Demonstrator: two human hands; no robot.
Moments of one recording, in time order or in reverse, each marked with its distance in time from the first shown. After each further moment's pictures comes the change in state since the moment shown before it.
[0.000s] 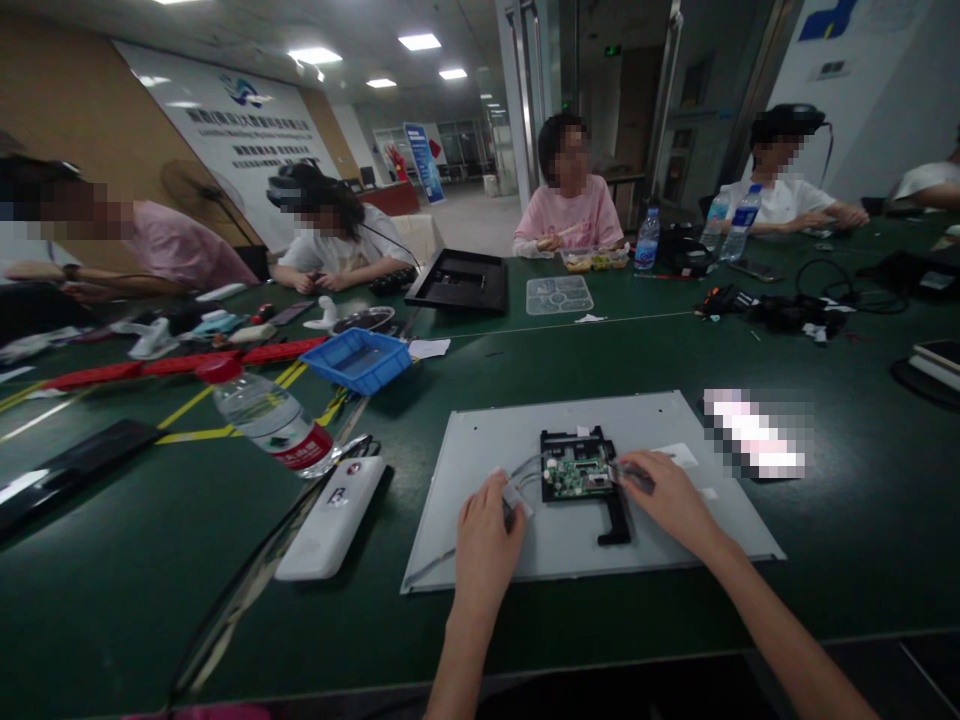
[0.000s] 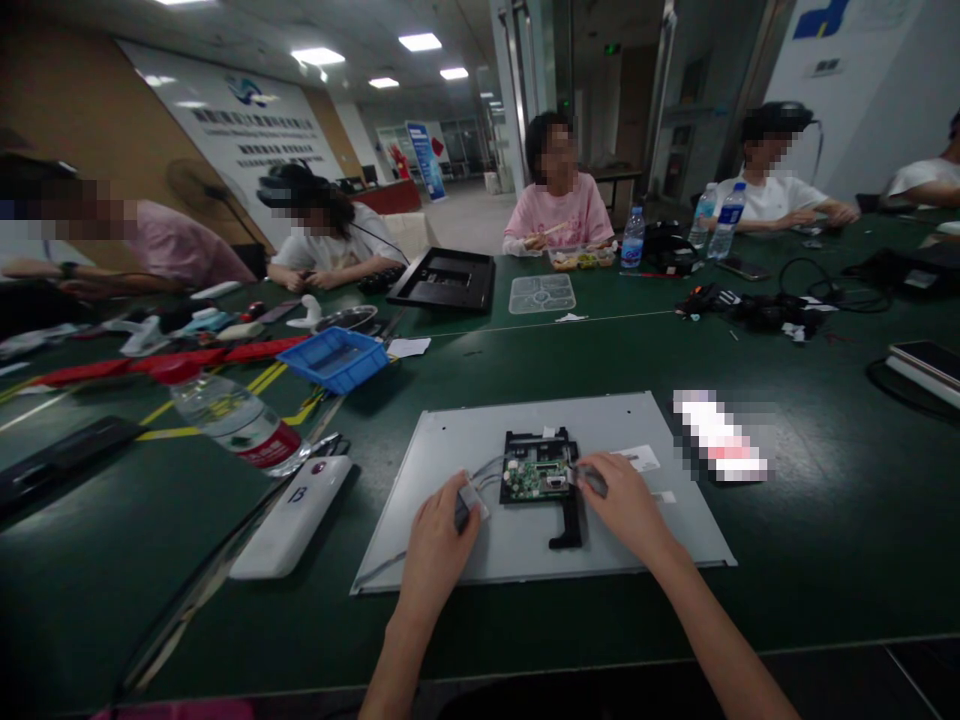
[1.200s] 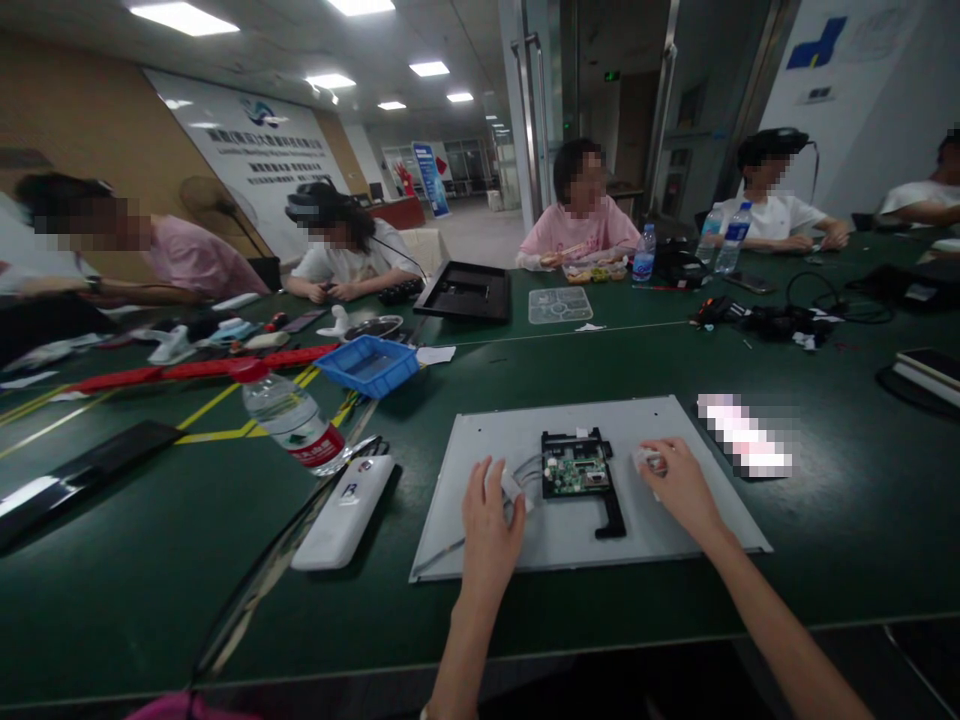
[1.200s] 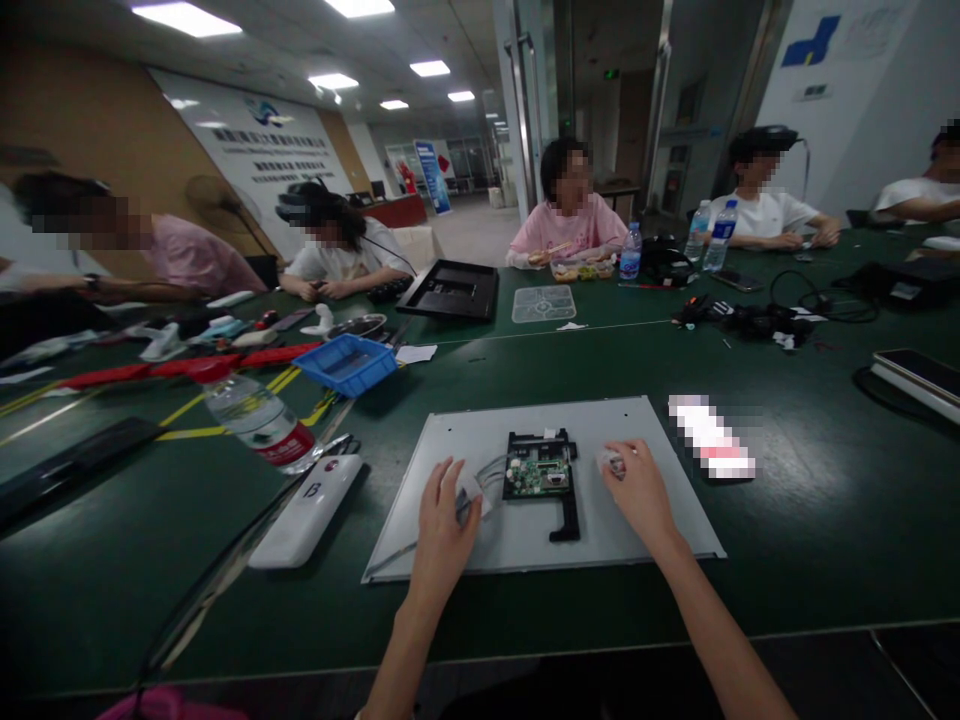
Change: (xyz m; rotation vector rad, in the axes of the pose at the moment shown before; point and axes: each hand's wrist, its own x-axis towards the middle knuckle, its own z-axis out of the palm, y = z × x) left_hand 0.000 0.010 -0.005 -0.118 0.211 0.042; right_hand -0.002 0.031 -0.004 -0.032 0.185 0.177
